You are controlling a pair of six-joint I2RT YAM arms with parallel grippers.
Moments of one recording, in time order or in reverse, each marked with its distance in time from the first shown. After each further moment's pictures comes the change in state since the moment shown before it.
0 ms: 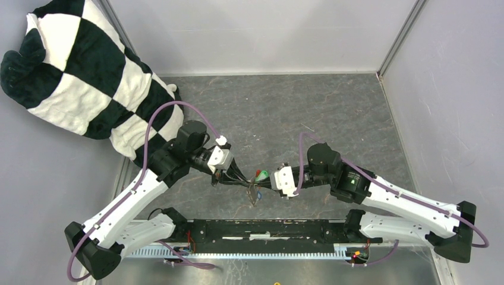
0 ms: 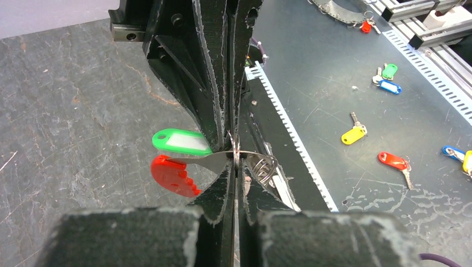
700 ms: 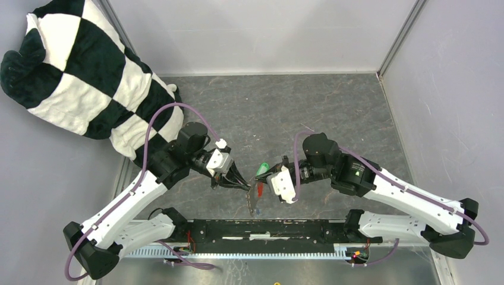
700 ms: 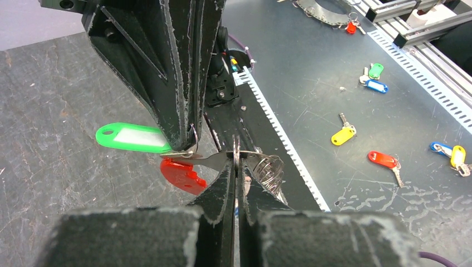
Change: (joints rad) left arm -0.035 -0.011 0.000 0.001 0.019 -0.001; right arm 0.000 0.066 0.208 -0.268 0.002 -0.269
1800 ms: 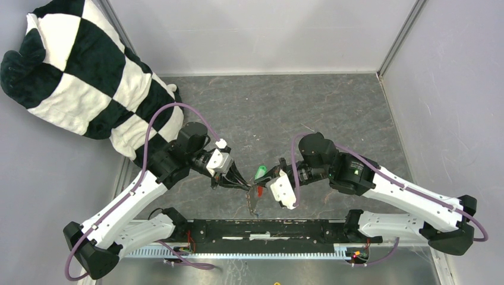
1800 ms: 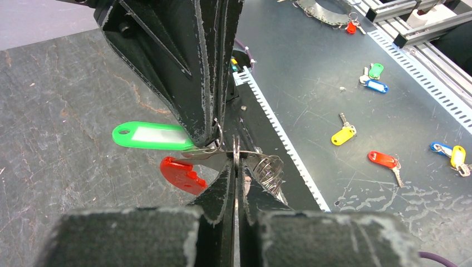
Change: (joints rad) left arm 0.000 0.000 0.000 0.000 0.000 0.000; right arm 0.028 0.036 0.060 -0.087 -0.031 -0.082
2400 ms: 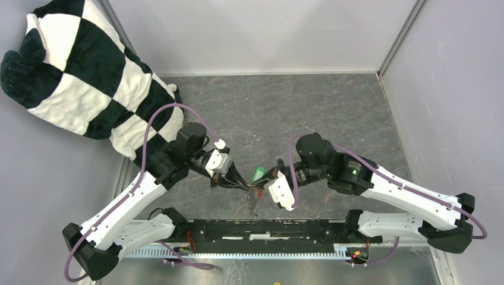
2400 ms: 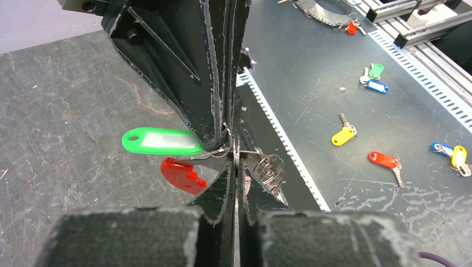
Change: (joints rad) left arm 0.000 -0.010 0.000 0.000 -0.001 -0.002; right arm 0.021 0.018 0.013 -0.002 -0.005 -0.001
